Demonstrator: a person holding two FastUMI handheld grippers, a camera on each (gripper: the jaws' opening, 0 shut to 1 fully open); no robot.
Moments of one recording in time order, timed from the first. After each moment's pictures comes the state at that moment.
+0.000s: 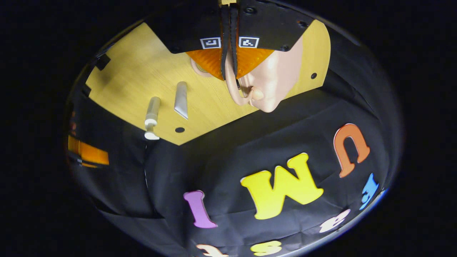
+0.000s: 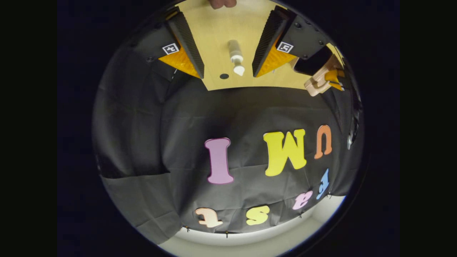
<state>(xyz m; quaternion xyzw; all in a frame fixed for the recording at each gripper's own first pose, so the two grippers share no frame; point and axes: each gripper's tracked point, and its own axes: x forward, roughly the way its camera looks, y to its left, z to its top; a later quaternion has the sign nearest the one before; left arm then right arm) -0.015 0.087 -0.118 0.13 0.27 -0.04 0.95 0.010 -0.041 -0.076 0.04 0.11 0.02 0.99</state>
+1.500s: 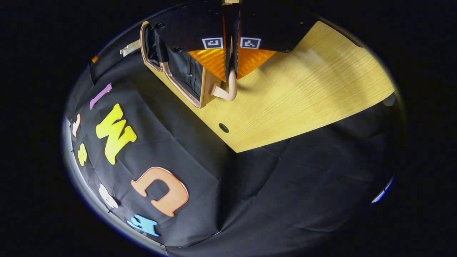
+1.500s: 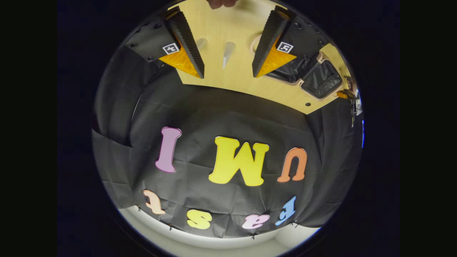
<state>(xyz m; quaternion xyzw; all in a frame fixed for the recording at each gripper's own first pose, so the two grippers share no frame) -0.093 0.513 -0.313 -0.38 0.20 0.18 0.89 -0.002 0.152 -0.058 -0.09 0.14 0.09 0.98</state>
